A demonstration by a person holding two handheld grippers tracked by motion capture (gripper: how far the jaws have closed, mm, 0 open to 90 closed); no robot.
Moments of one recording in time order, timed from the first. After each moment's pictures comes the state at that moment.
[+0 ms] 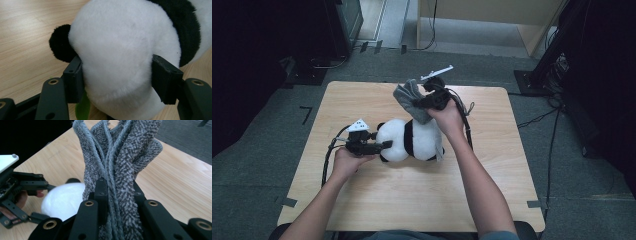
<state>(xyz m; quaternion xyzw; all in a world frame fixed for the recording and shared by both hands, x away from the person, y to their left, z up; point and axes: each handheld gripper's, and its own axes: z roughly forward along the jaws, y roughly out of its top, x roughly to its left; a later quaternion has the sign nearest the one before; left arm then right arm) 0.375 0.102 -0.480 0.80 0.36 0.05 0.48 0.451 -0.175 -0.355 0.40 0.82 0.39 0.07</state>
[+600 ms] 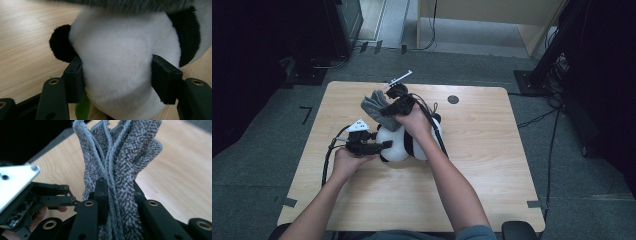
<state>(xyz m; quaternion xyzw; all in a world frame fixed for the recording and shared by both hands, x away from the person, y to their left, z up) 0.374 0.101 -0.479 0.80 0.36 0.05 0.48 0.458 -0.079 -0.381 0.36 0.86 0.37 0.02</state>
